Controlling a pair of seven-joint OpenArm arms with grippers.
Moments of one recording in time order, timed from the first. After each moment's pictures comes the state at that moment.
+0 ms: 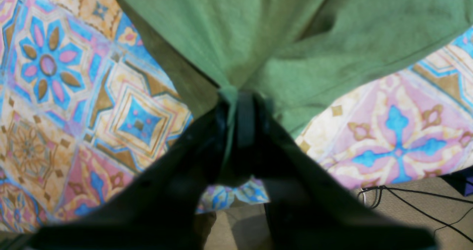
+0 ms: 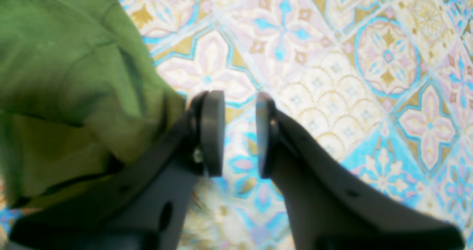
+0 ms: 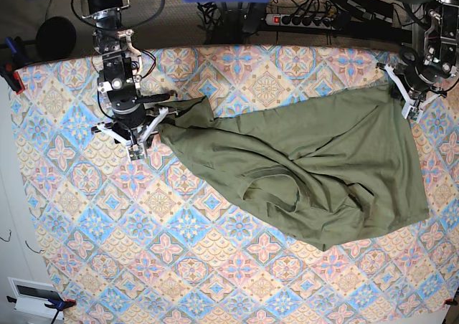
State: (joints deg) left arm 30.5 -42.2 -14.0 96.2 -31.7 -17.9 42.1; right arm -10.5 13.6 -9.2 103.3 -0.8 1.0 -43.4
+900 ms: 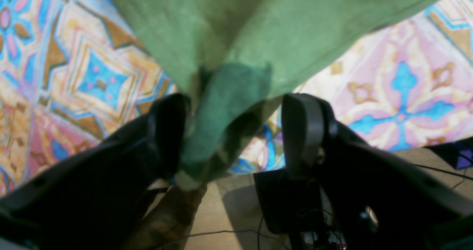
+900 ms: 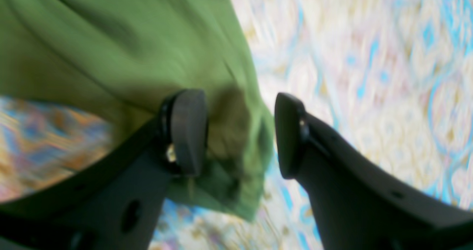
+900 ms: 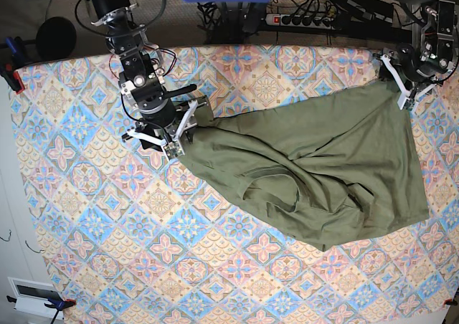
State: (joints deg) left arm 31.4 -40.4 -14.4 96.1 -32.0 -17.9 48.9; right arm -8.0 13.7 -18.7 106.1 -0.7 1.2 -45.5
